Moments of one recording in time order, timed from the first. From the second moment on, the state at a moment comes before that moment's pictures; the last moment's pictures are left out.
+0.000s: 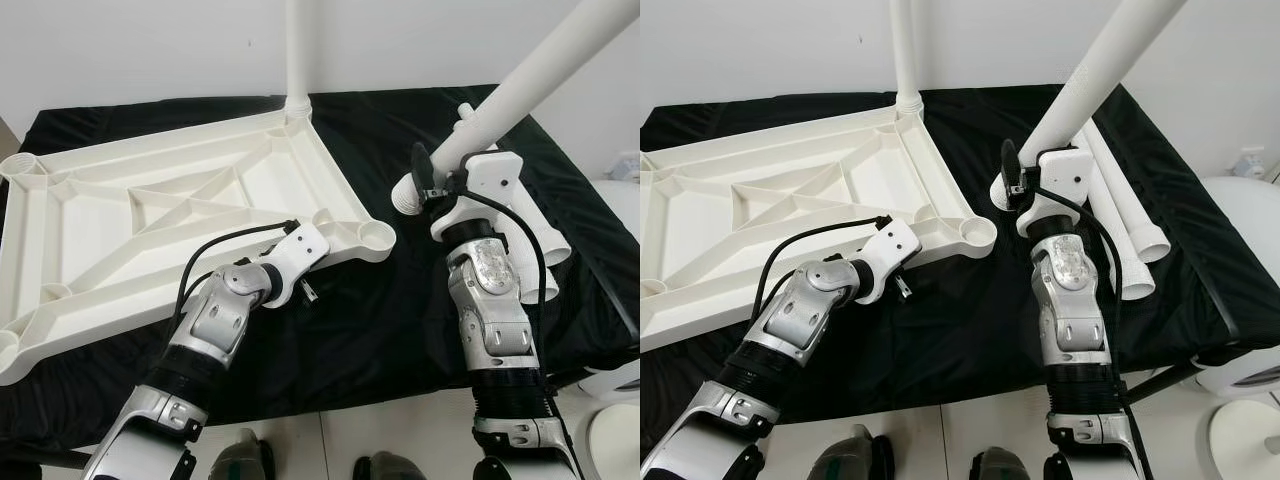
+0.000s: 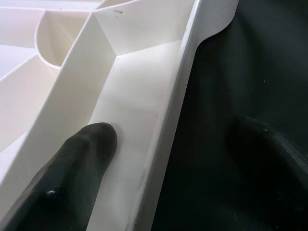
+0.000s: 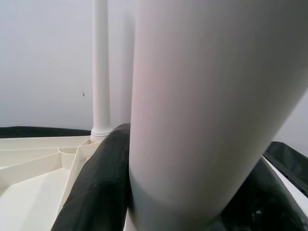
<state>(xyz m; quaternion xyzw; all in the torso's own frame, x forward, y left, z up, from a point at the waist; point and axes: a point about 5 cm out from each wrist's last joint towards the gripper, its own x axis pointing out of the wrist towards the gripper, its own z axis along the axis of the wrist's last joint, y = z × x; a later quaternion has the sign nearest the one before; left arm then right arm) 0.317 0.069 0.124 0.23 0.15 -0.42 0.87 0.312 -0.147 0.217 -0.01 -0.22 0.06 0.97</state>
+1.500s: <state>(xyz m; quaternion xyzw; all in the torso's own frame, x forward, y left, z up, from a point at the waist) 0.312 0.068 0.134 0.21 0.14 -0.44 0.86 0.312 -0.142 0.215 -0.02 -0.21 0.09 0.97</state>
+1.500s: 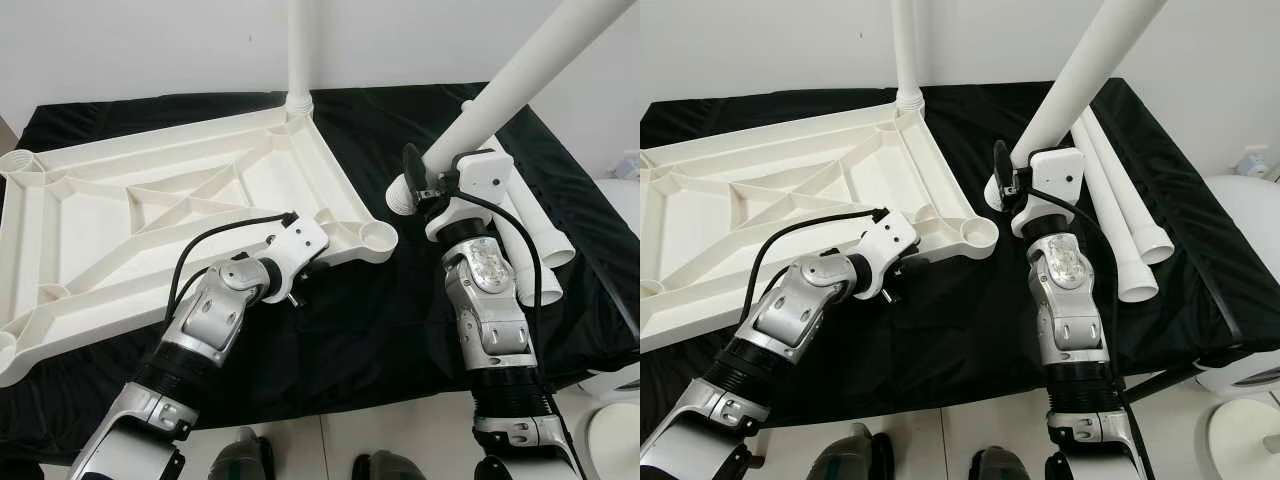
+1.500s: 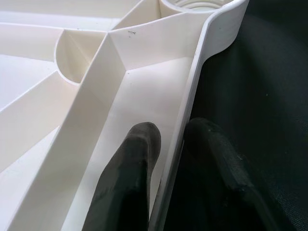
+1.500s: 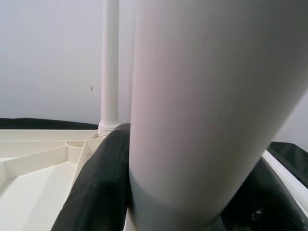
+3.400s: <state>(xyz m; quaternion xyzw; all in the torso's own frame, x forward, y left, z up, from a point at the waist) 0.304 0.055 0.136 0.24 0.16 -0.48 0.83 0.312 -0.143 0.214 -0.03 -0.21 0.09 0.97</state>
